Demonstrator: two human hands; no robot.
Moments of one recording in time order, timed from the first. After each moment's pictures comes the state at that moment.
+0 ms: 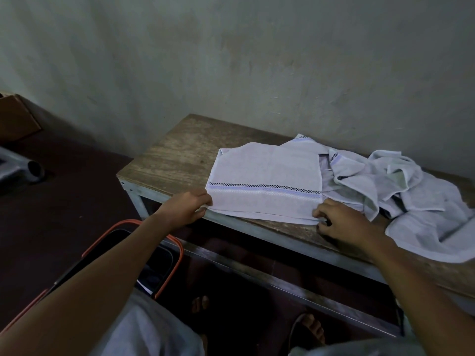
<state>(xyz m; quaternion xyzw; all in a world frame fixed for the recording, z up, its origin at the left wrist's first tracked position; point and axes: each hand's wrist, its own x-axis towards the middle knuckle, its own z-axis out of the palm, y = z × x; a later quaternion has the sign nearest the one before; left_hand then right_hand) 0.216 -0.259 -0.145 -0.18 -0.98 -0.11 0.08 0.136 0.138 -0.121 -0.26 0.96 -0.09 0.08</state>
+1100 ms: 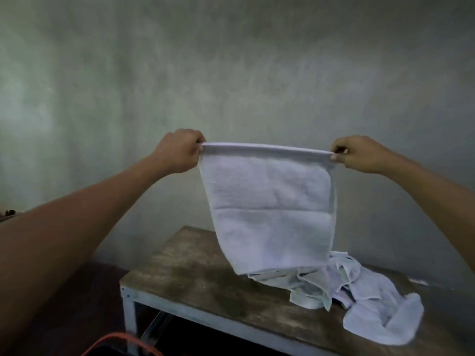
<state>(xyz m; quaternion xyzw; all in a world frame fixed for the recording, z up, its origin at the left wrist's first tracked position) 0.257 -0.216 0.262 -0.07 -0.92 -0.03 0.38 0.186 0.175 0.288 -0.22 0.94 -0.09 -0.24</state>
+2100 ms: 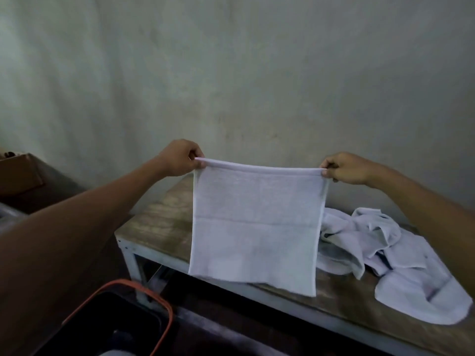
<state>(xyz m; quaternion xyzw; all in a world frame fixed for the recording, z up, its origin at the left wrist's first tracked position) 0.145 -0.261 0.091 -0.01 -0.97 -0.18 0.19 0.060 0.115 0.104 -0.22 0.95 -0.23 0.01</state>
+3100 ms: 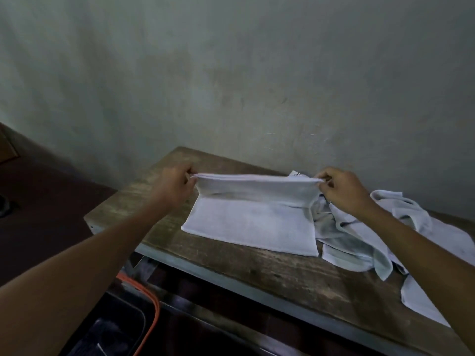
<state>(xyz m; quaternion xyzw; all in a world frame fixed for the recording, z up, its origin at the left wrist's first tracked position) 0.087 -0.280 -0.085 0.01 -0.92 -0.25 0.29 0.013 0.096 -0.040 -0.17 0.94 -0.28 -0.11</state>
